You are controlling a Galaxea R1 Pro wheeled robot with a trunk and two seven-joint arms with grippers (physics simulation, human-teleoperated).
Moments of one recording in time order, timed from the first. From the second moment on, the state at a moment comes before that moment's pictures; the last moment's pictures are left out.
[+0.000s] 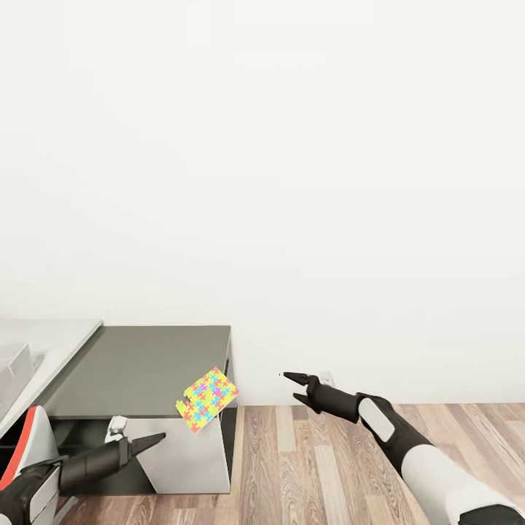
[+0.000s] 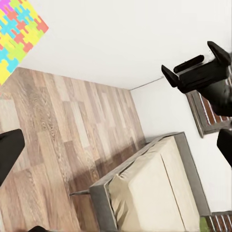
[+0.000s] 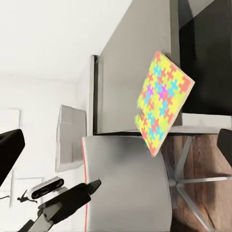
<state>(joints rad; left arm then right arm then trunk) -0.53 0.37 -0.01 -0.33 0.39 0.35 -1.36 -0.71 -0.07 0.21 -0.43 -0.91 0.65 0.71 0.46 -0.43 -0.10</state>
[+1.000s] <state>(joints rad) -0.53 0.35 -0.05 -0.33 0.39 0.38 -1.49 -0.71 -0.01 0.20 -0.43 -0.91 0.62 0.70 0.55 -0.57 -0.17</state>
